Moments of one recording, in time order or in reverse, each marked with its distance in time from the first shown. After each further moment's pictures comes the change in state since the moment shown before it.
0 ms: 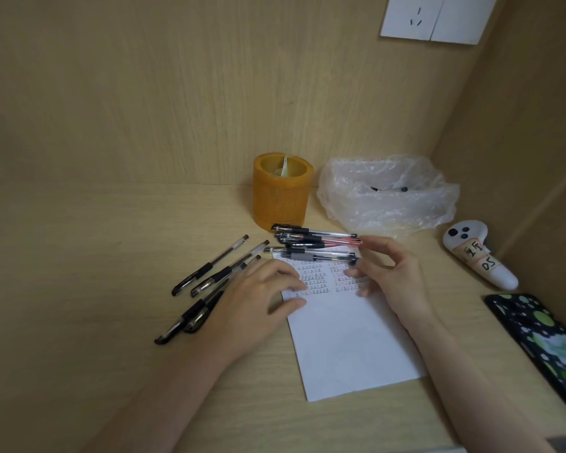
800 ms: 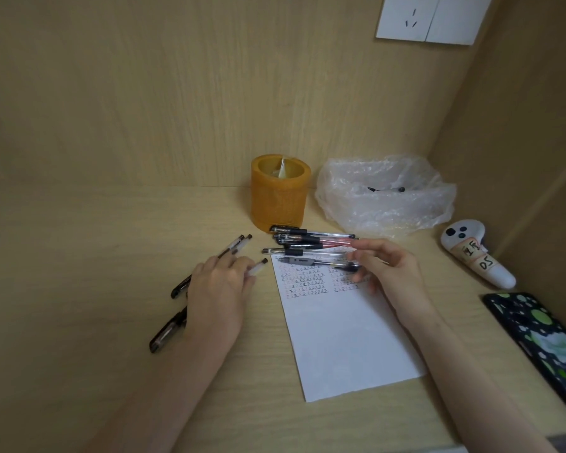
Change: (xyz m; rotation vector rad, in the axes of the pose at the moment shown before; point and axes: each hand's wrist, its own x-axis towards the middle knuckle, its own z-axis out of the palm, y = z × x) left_hand 0.001 -0.019 -0.003 0.403 0.270 -0.255; right_hand 0.003 0.000 -0.002 -0.047 -0.011 -0.036
